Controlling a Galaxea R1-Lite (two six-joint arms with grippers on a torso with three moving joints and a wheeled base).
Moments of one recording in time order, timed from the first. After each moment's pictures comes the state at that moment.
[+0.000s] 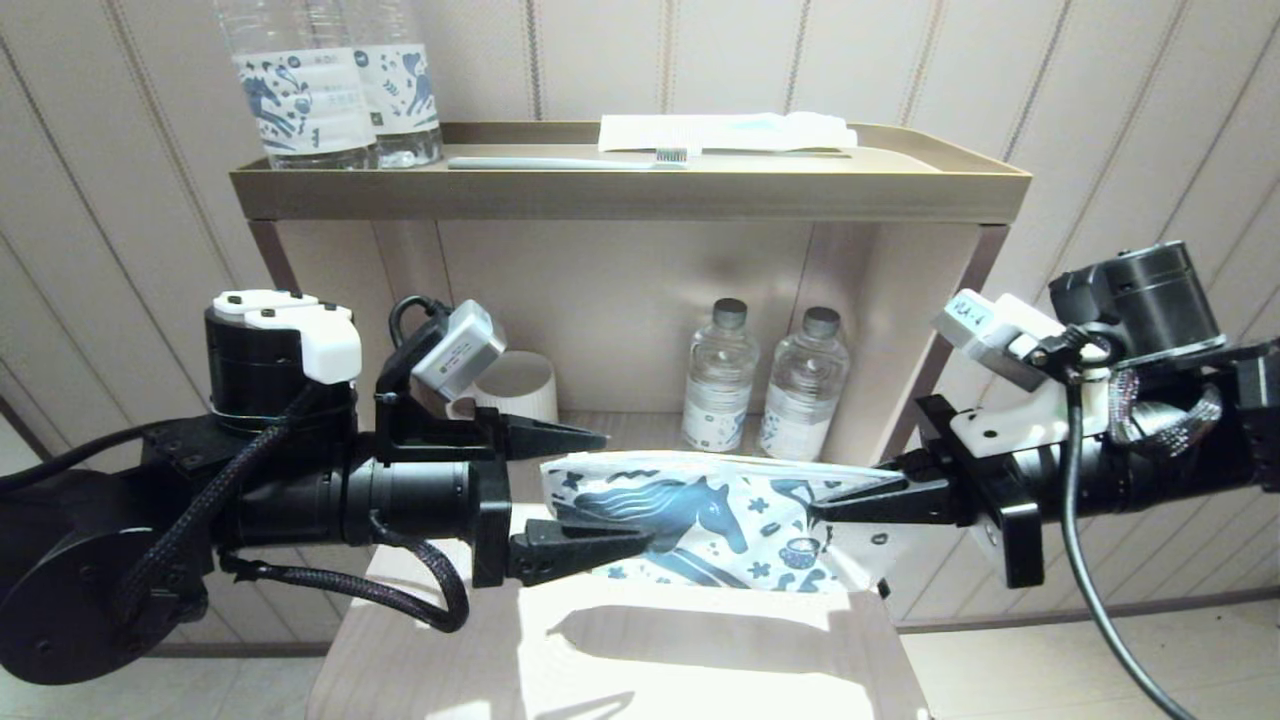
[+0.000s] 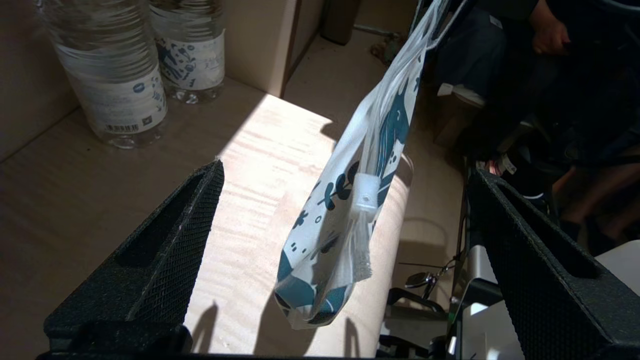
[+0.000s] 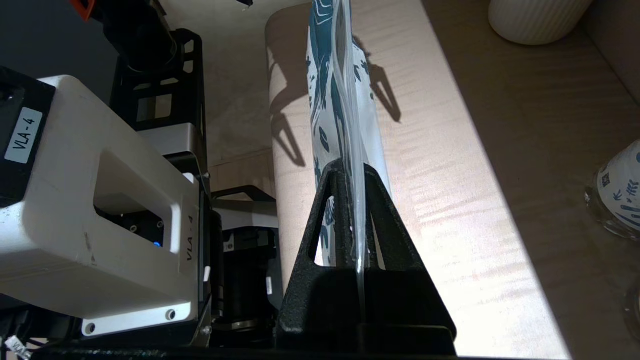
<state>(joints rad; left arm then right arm) -0.59 1.63 -0.76 -0.63 -0.76 0.02 0.28 1.53 -1.04 0.14 1.00 -0.55</state>
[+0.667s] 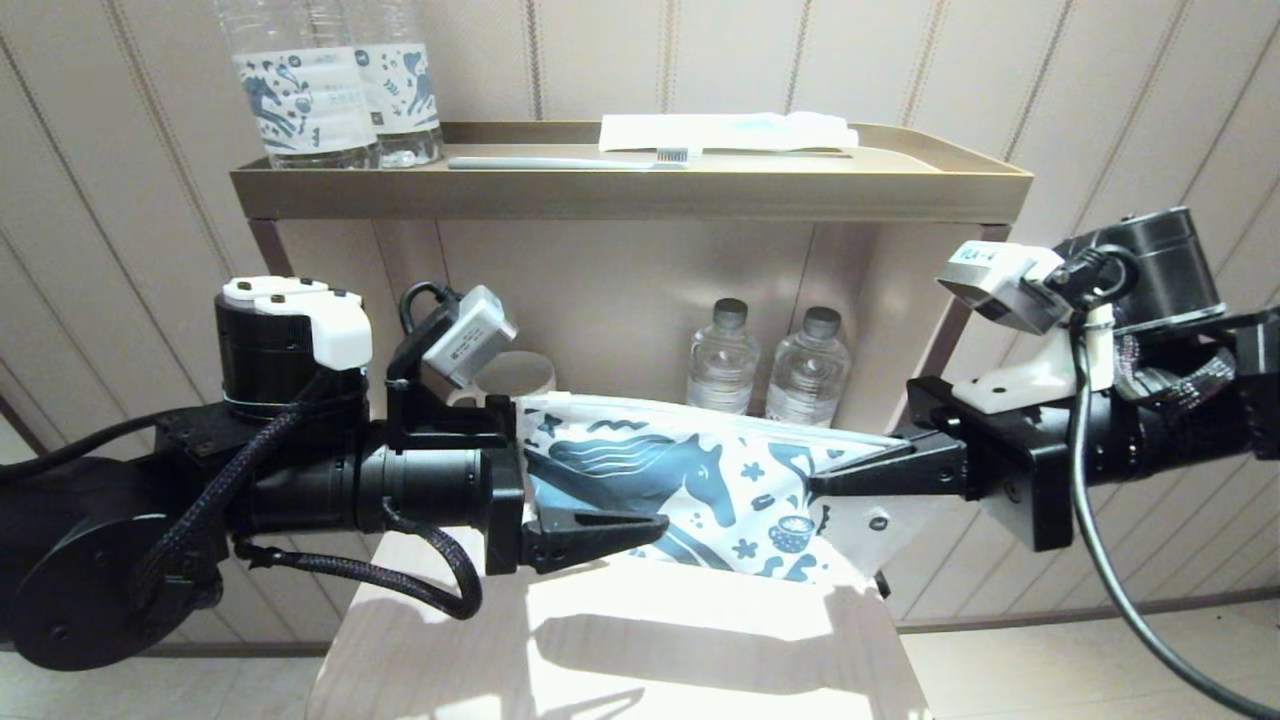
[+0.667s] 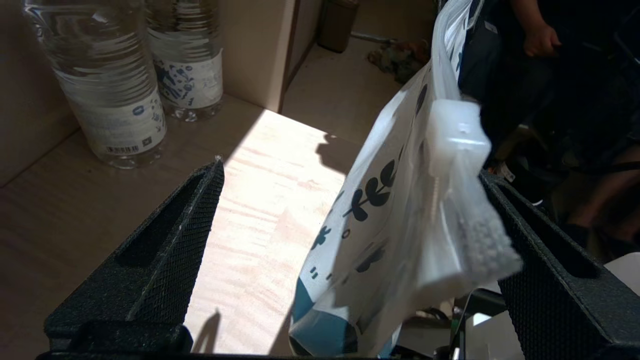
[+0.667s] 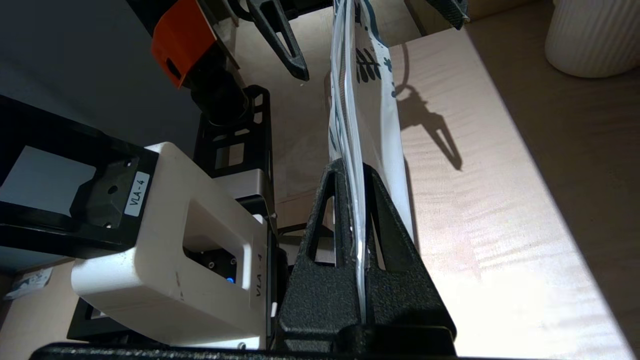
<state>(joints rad) -0.60 1.64 -0.80 -0.63 -0.76 0.02 0.29 1.55 -1.11 0.14 1.16 -0.36</state>
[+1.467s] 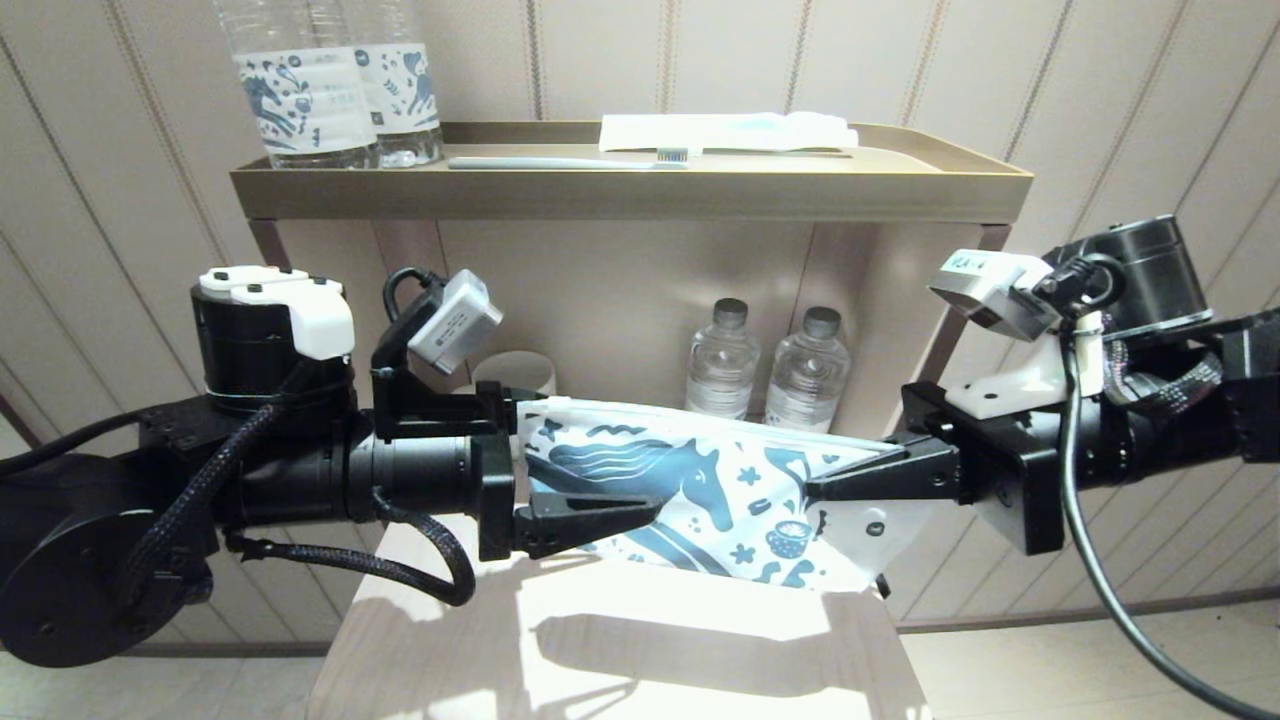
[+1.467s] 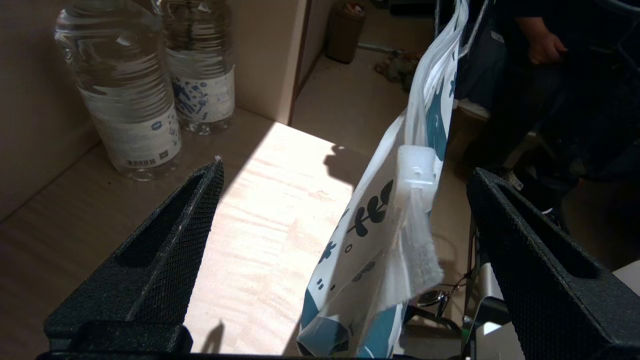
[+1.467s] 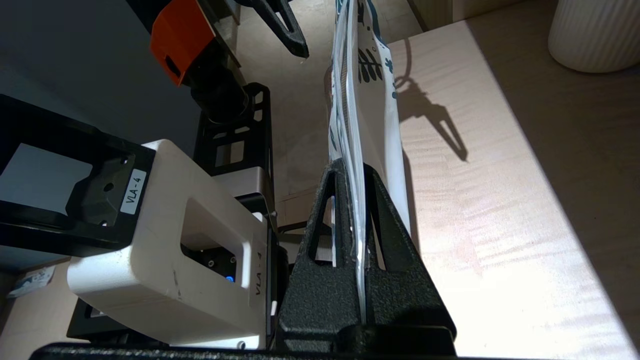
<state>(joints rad) -0.59 1.63 -0.80 -0.66 -0.76 0.02 0.29 1.56 -1.10 0.14 1.16 -0.36</state>
